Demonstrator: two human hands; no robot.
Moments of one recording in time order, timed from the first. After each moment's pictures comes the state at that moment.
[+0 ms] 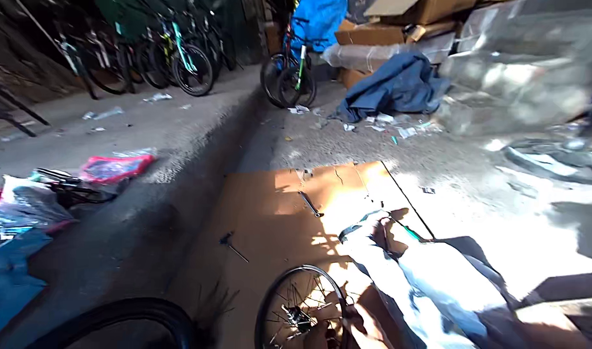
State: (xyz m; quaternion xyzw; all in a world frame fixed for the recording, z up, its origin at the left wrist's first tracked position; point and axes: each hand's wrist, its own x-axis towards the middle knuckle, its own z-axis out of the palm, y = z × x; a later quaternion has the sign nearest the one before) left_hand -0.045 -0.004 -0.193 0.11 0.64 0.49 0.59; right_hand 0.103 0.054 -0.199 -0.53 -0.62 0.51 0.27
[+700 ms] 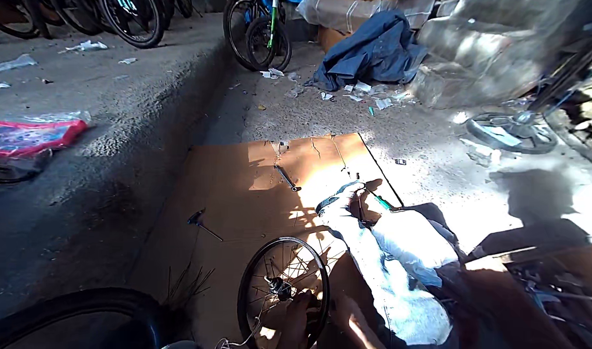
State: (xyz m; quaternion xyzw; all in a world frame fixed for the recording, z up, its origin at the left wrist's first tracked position) left_hand -0.046 0.000 -0.204 0.09 0.61 0.44 0.65; right_hand 0.107 0.050 -0.245 -0.63 -0.65 0.42 -0.08
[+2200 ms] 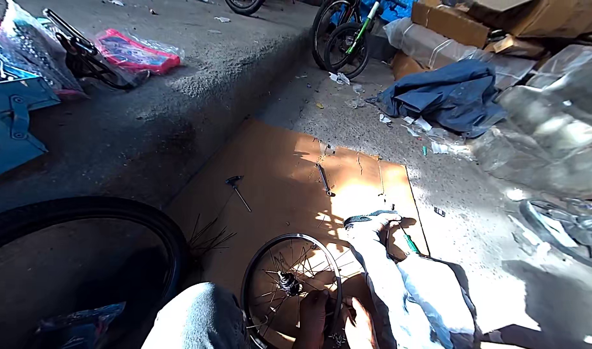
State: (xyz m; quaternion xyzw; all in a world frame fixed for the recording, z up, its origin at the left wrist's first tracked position) left_hand -0.021 0.010 -0.231 0.04 0.56 0.61 0.56; right_hand 0.105 0.036 -0.216 -0.57 -0.71 0.34 0.25
